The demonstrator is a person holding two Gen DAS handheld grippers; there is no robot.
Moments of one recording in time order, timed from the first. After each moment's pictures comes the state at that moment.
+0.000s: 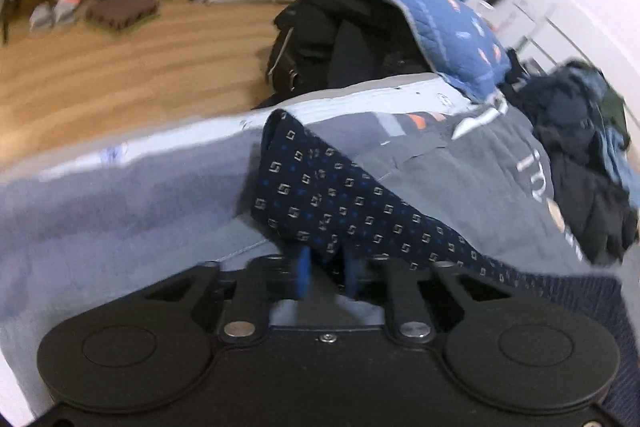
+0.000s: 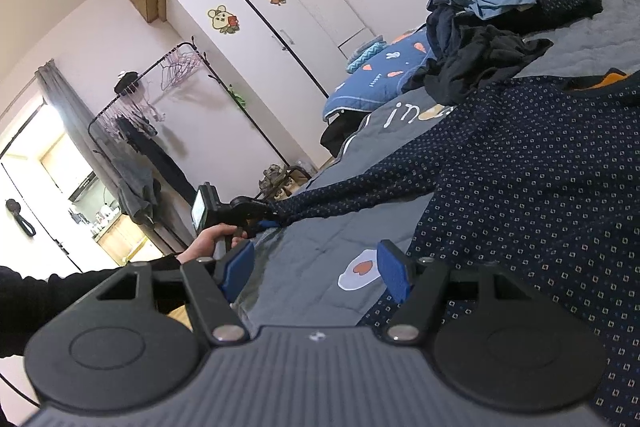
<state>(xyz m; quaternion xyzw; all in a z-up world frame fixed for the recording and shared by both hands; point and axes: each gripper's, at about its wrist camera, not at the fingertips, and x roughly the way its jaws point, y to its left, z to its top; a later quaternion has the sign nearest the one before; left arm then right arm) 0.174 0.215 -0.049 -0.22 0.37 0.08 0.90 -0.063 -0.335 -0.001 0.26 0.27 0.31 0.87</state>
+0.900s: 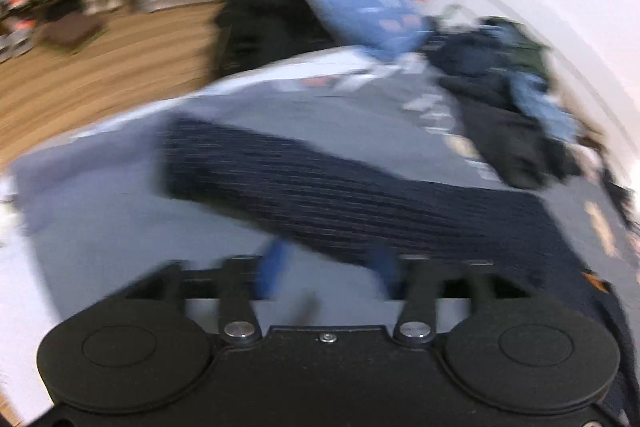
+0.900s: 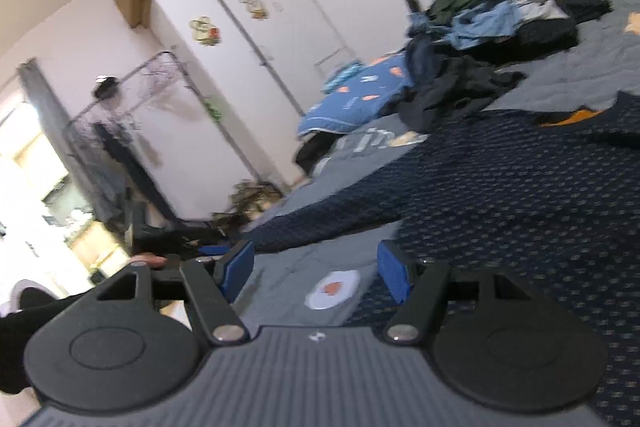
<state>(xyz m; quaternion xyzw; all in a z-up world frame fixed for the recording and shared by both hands) 0.087 0.116 0.006 -0.19 0.36 -0.05 0.91 -0.067 -0.353 0.014 0.23 0.25 0.25 0.90</state>
